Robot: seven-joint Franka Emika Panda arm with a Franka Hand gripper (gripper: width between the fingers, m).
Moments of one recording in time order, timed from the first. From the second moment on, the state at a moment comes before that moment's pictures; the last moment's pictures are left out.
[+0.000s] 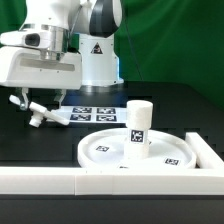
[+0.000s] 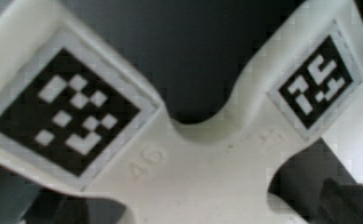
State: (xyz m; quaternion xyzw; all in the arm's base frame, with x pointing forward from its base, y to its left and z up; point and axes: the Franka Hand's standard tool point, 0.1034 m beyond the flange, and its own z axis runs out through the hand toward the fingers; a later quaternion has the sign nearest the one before) arm 0.395 -0.139 0.030 0.92 0.39 0.06 0.08
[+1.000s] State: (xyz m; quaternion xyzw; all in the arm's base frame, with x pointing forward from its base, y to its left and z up) arm 0.400 -0.152 0.022 0.91 0.40 0.05 0.07
